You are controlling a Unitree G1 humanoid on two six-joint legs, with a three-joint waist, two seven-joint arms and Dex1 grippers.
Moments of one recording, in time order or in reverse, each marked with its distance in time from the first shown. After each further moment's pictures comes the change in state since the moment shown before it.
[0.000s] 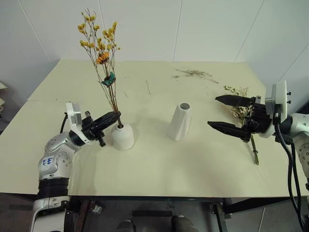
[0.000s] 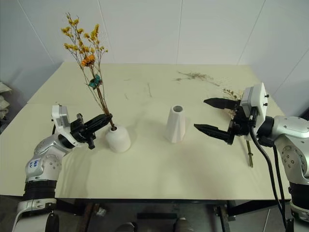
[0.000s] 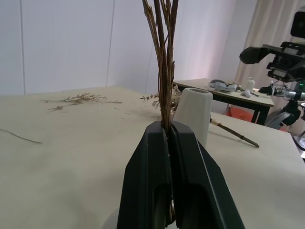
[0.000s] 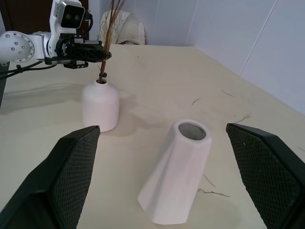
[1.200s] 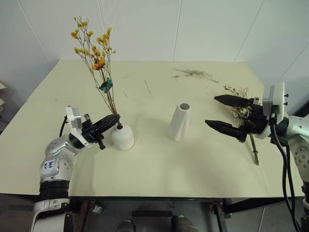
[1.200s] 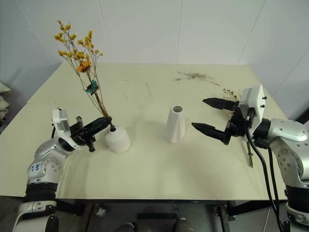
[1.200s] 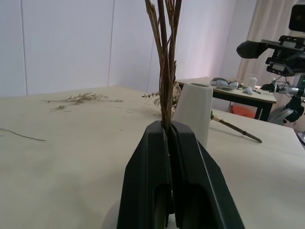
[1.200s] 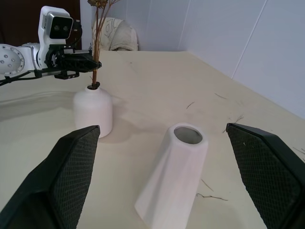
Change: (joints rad) left arm 0.032 0.005 -0.007 0.009 -0.002 -0.052 -0.024; right arm 0.014 0.031 0.000 -0.025 0.007 -0.004 -0.057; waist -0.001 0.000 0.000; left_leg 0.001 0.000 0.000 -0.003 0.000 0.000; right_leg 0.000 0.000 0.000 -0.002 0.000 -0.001
